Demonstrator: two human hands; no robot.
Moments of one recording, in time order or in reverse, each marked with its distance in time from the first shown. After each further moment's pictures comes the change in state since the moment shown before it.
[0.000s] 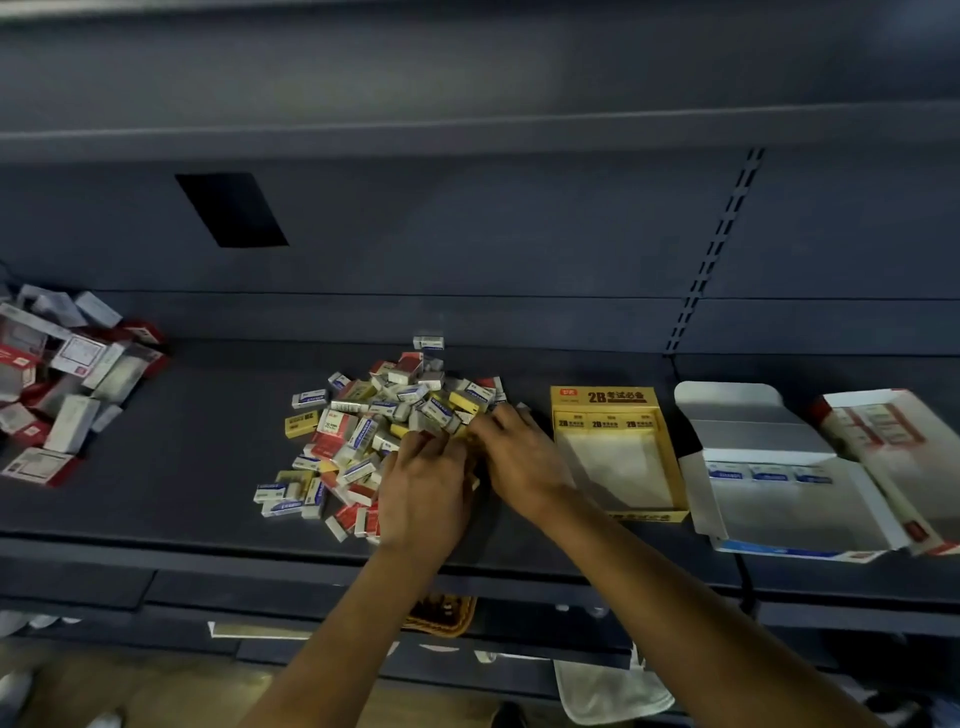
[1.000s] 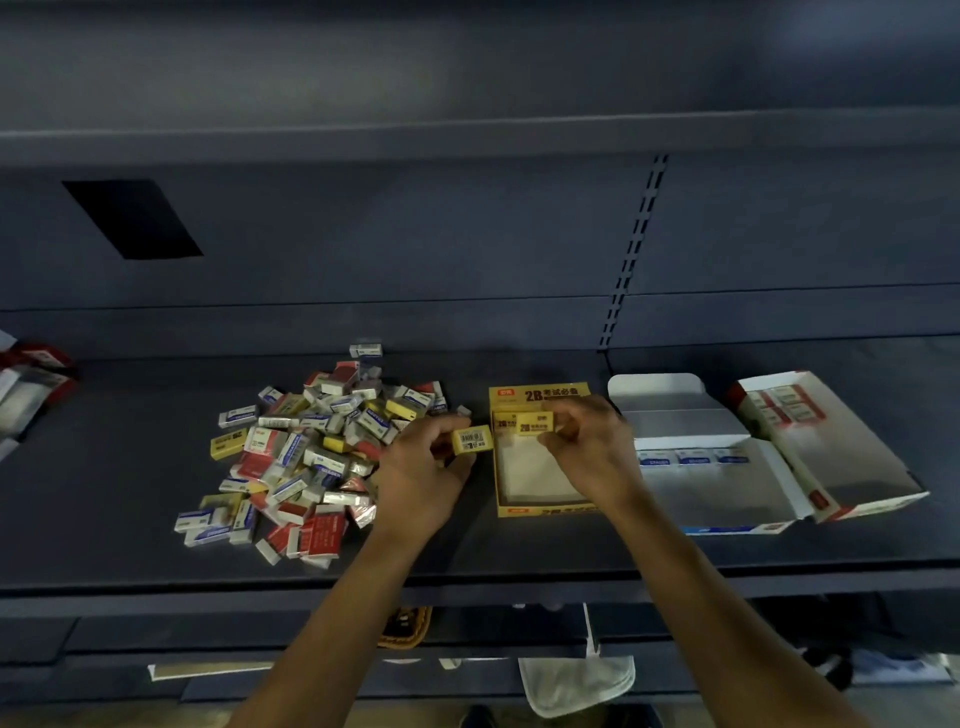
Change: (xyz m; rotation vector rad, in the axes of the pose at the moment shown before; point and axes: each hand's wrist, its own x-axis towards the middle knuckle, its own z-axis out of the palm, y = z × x) left_hand 0.023 0.045 0.000 -0.860 -0.023 -0.168; right_hand -0.053 0.083 -0.056 0.295 0.246 0.453
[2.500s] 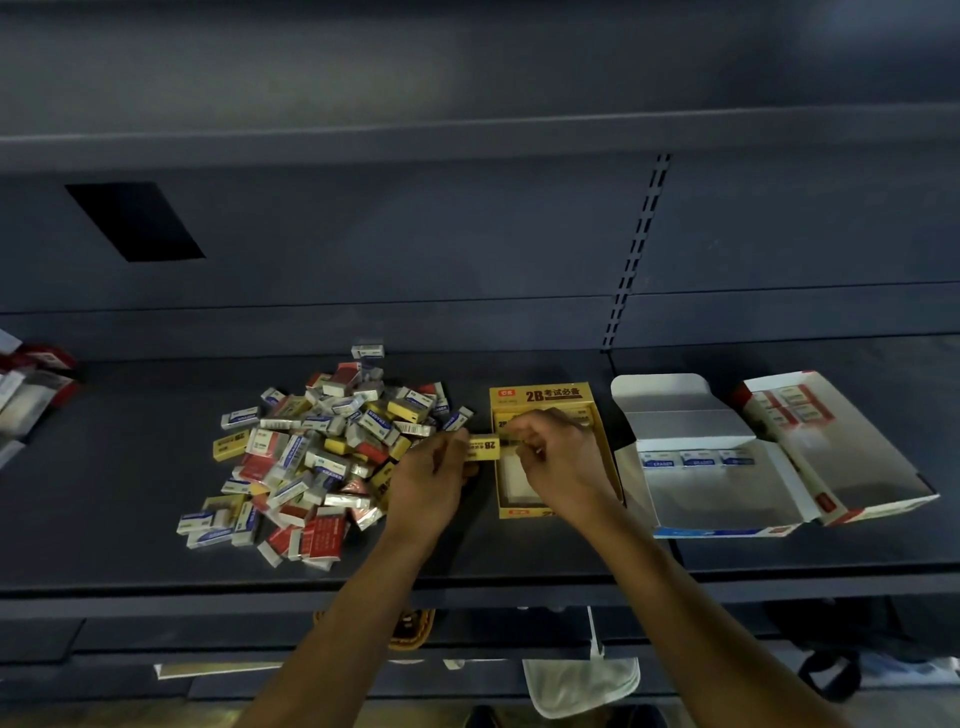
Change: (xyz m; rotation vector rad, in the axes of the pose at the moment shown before) left_hand 0.002 -0.016 0.022 -0.312 0.000 -0.280; right_hand -0.004 -0.005 0.028 0.066 -0.069 -0.176
